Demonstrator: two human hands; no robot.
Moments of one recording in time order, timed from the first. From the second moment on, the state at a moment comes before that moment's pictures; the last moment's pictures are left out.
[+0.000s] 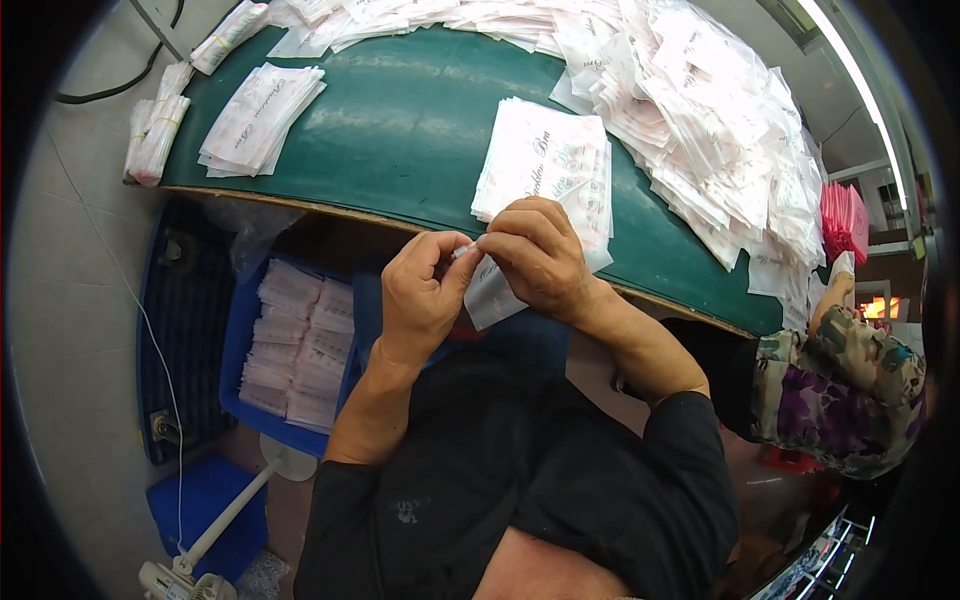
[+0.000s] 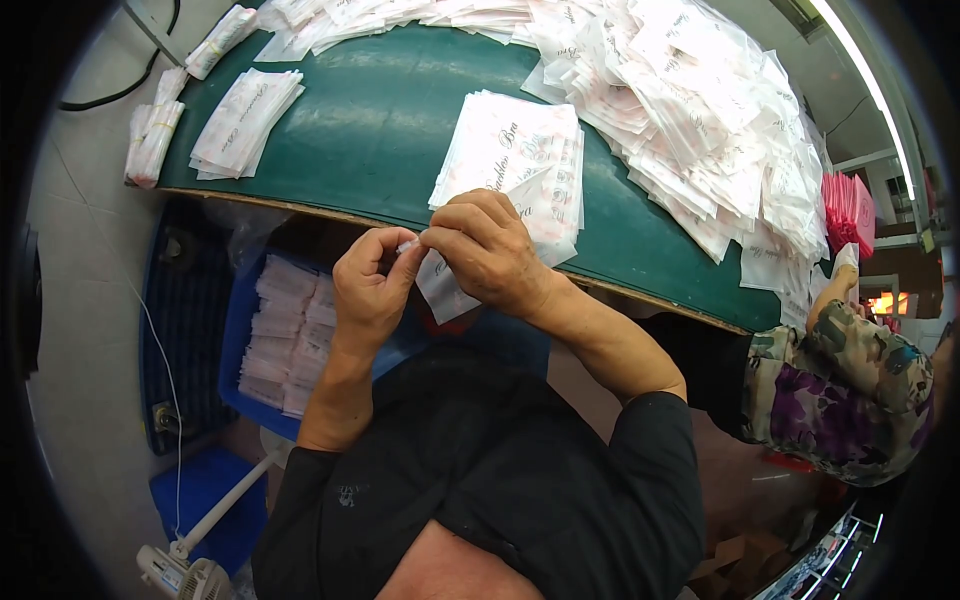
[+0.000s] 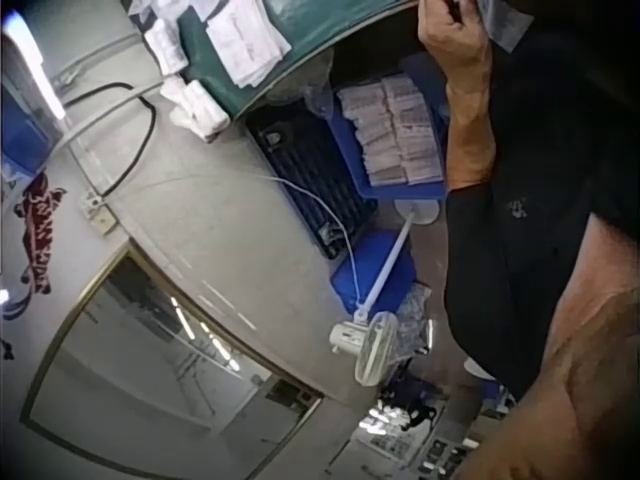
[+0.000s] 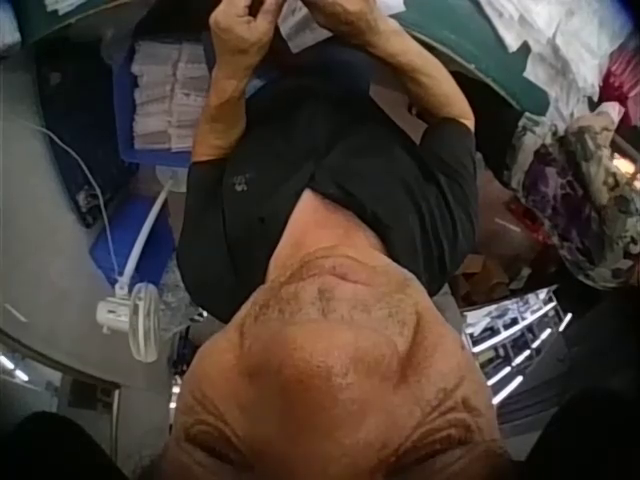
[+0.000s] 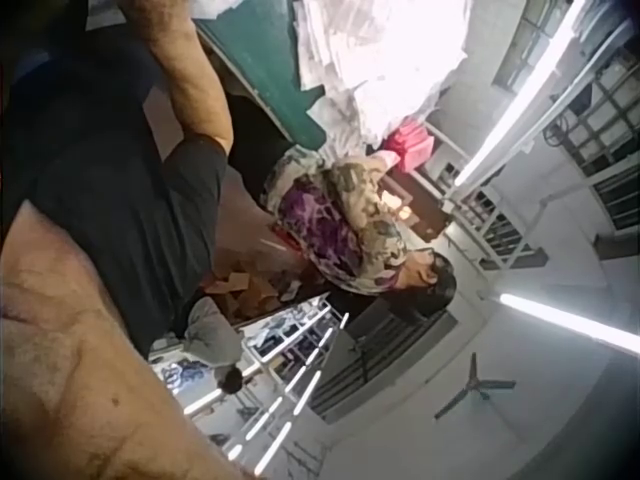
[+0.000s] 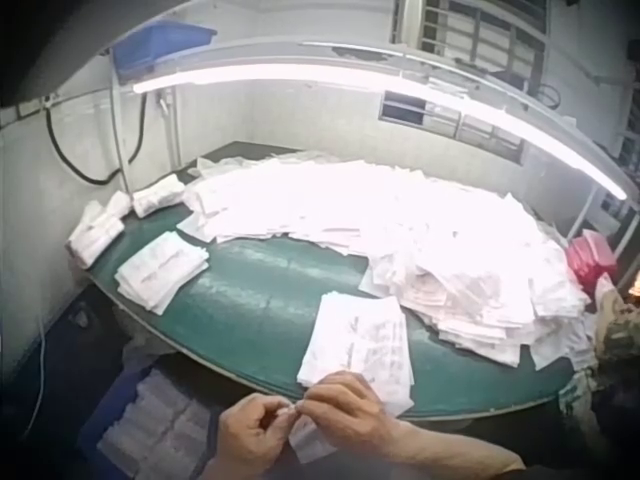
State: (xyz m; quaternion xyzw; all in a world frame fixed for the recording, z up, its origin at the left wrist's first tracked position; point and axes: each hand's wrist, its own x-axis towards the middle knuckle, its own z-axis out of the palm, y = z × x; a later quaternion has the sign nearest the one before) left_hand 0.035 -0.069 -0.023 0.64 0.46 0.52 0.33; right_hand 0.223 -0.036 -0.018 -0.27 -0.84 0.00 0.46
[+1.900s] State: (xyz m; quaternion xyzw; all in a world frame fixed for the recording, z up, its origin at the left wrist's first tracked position) left_hand 0.027 -0.083 -0.017 0.61 0.43 0.53 0.40; right_hand 0.223 -0.055 -0.007 -0.27 -0.84 -0.05 0.47
